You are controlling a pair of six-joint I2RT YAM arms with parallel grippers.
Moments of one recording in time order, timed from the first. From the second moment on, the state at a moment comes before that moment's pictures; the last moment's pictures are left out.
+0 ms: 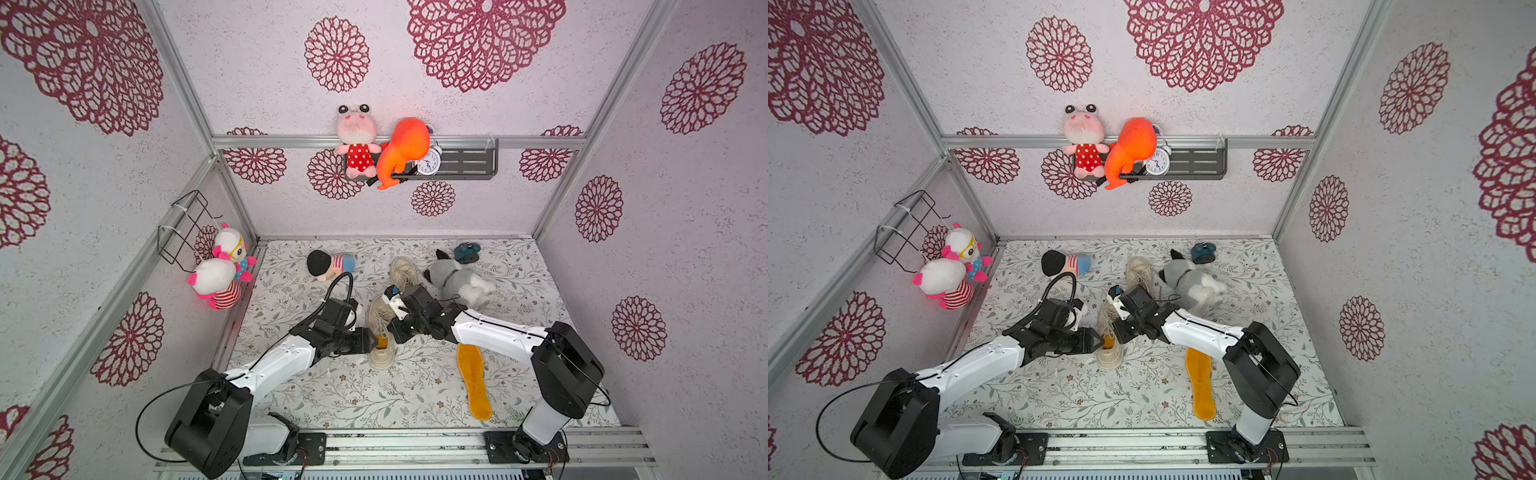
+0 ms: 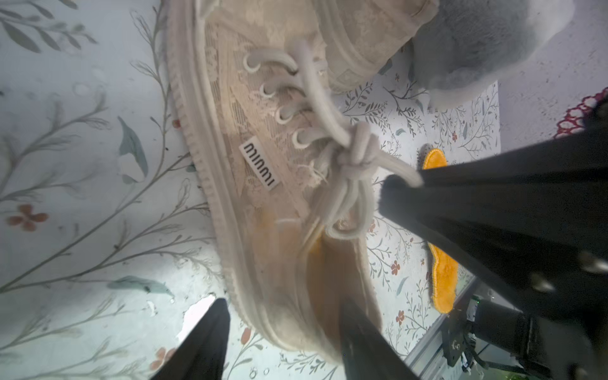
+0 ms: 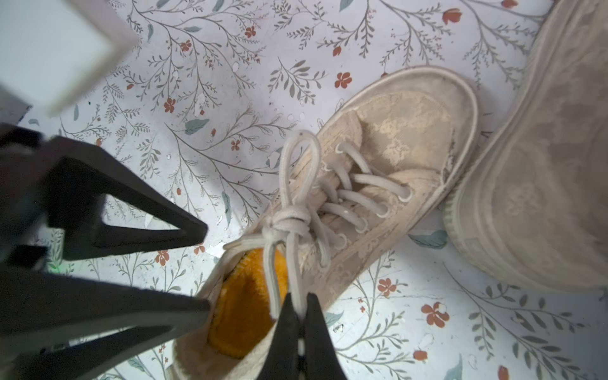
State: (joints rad) left arm -0.50 1.37 0.68 -0.27 0.36 -0.52; right arm 0.85 1.66 1.13 -0.32 -0.15 0.24
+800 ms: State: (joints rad) left arm -0.49 1.46 0.71 -0.24 0.40 -0.48; right arm 0.85 1.51 1.32 -0.31 -0.05 0.22
